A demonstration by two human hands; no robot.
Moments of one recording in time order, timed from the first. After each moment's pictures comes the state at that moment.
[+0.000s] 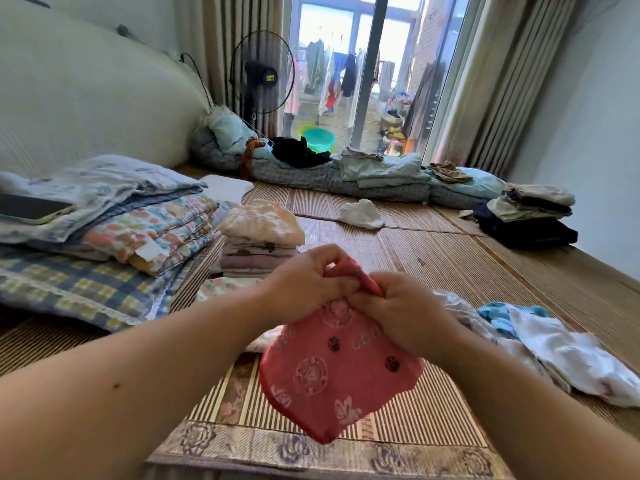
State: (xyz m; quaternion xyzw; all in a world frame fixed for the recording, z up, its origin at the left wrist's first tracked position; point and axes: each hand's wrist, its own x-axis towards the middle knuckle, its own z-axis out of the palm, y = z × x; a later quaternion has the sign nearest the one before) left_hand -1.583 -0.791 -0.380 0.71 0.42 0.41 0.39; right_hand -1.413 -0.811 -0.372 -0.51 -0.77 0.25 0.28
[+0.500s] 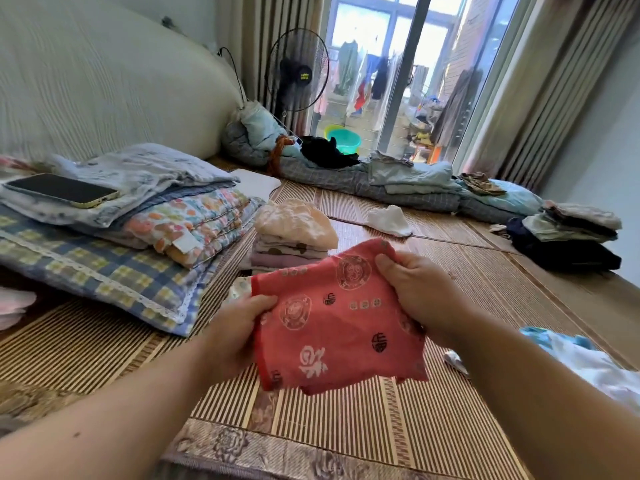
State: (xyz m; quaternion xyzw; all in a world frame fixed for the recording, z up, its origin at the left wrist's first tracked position) left_hand -1.680 -0.803 -0.456 0.34 0.39 0.54 0.66; right_hand -1.463 -0.773 -0.363 -0.50 -0.65 0.43 0.37
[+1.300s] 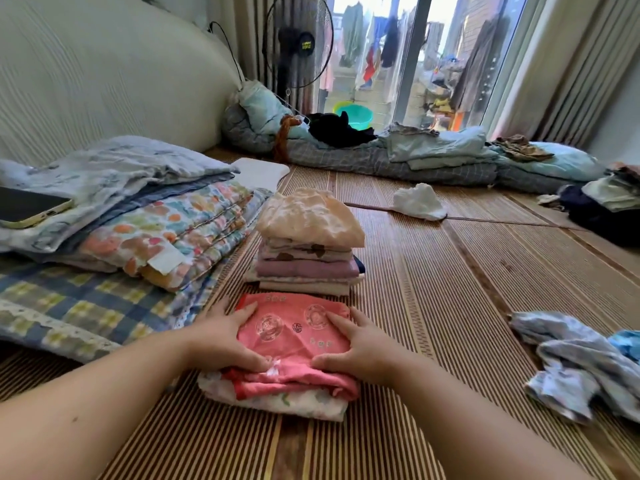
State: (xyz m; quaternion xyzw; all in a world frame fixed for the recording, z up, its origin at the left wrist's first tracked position) left_hand -1.772 -0.669 -0.515 0.62 0.73 -0.02 0.28; right_hand -1.522 -0.628 -0.529 -0.55 -0.78 0.29 -0.01
